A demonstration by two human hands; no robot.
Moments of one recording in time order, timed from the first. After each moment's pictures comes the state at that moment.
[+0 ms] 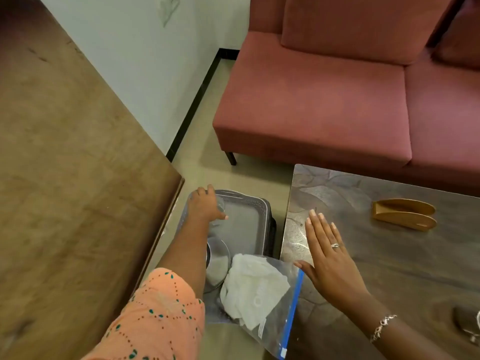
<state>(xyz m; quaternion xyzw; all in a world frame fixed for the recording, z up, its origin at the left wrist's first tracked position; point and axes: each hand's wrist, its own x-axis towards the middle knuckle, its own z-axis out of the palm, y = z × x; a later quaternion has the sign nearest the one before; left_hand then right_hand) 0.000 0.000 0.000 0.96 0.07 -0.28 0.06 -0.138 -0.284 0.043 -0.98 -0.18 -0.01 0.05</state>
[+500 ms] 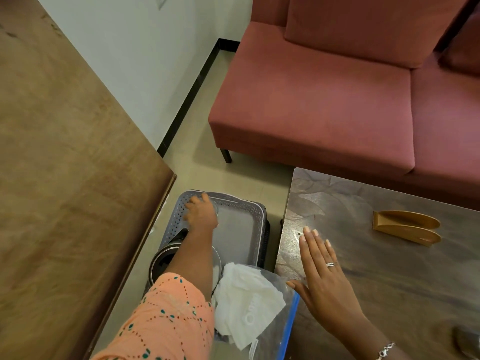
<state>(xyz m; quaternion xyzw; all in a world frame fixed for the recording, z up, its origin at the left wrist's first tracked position) 0.011 -0.015 -0.052 0.94 0.19 -0.29 0.05 -0.135 -0.276 0.026 -0.98 -0.19 -0.03 0.02</state>
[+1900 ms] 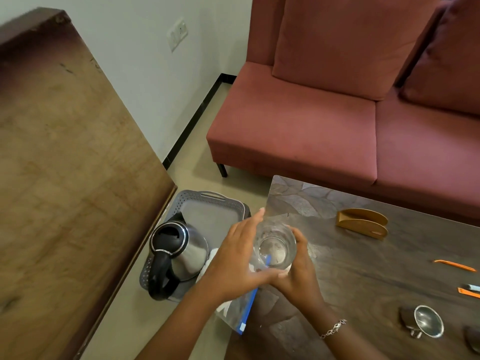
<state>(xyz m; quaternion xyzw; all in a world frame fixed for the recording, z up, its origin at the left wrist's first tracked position) -0.186 -0.134 0.180 0.90 -0.11 -0.12 0.41 -0.188 -0.289 0.111 -0.84 -0.10 -0.02 0.54</state>
